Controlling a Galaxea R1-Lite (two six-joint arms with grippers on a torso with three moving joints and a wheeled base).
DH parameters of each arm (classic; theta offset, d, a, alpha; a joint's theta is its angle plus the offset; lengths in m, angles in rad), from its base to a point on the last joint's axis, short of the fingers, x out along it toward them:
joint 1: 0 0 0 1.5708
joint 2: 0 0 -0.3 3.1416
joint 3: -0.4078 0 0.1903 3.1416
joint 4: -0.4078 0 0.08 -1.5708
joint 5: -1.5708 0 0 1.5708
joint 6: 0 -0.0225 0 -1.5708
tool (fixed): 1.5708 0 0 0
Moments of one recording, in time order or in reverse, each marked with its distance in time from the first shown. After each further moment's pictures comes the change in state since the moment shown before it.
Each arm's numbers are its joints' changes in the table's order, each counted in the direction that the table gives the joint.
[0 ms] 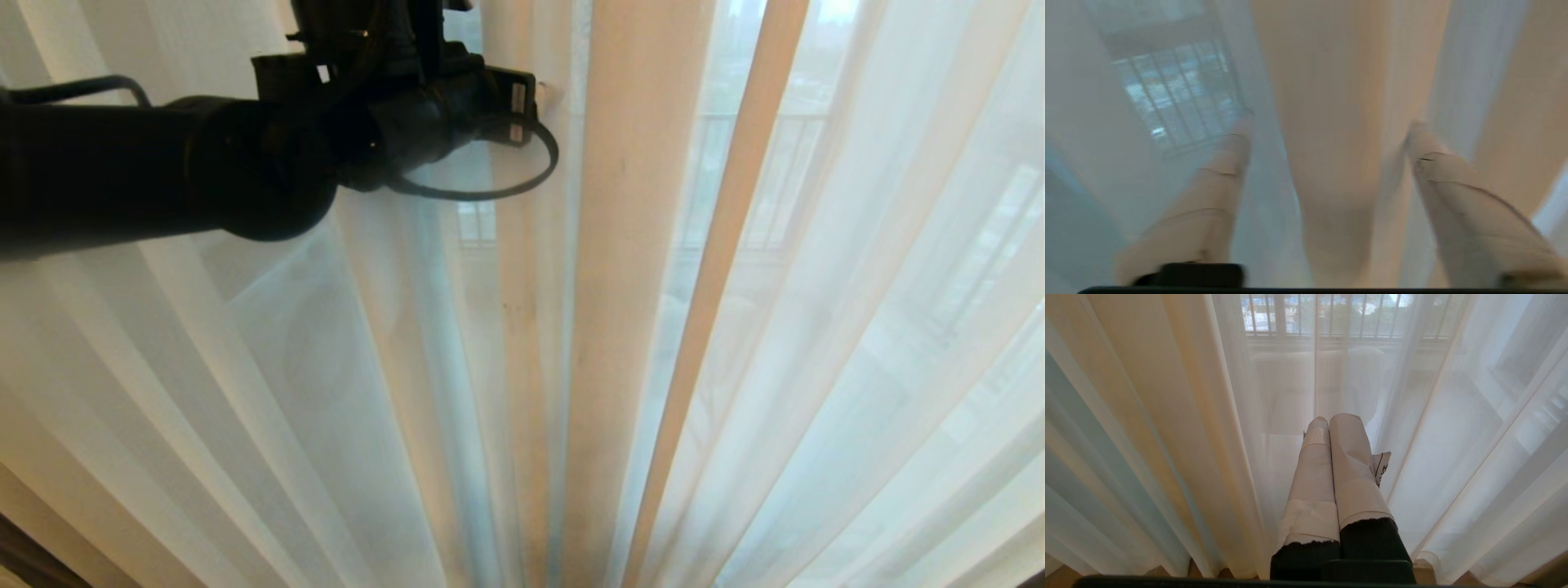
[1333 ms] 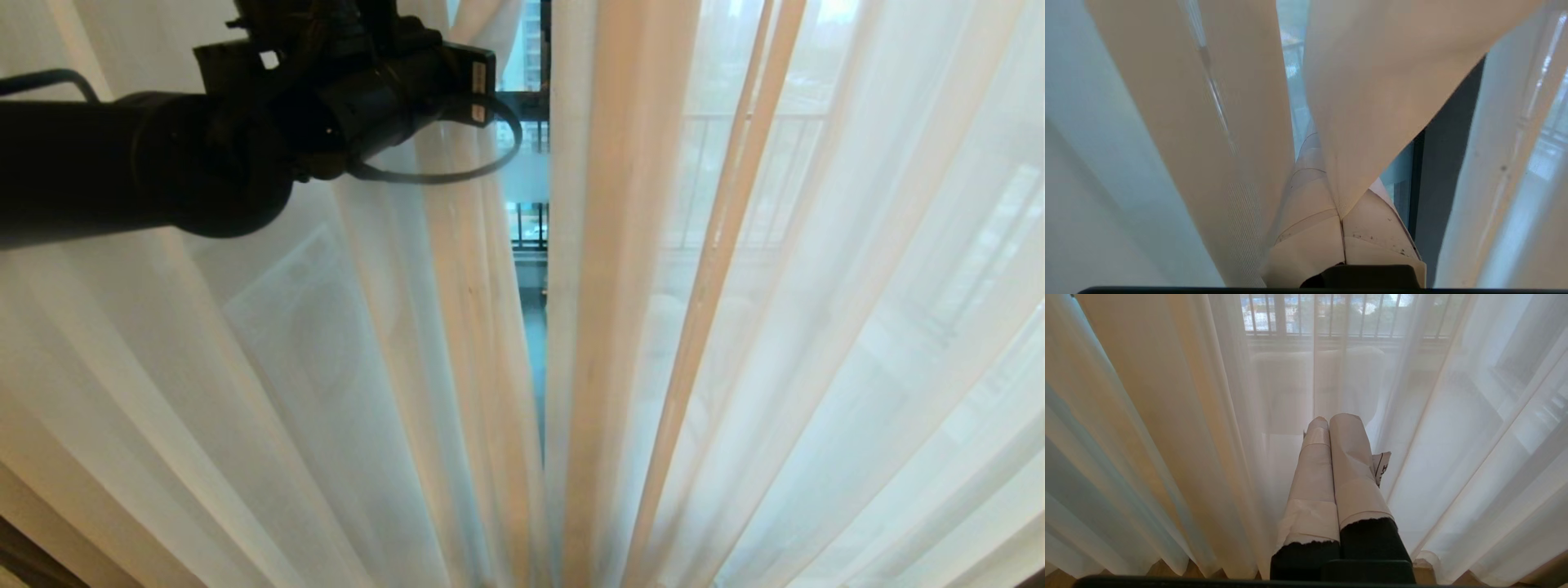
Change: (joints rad) left arm 0.056 0.054 0.064 0.088 0.005 -0.057; right arm 0.000 0.000 0.000 0.000 -0.001 0.000
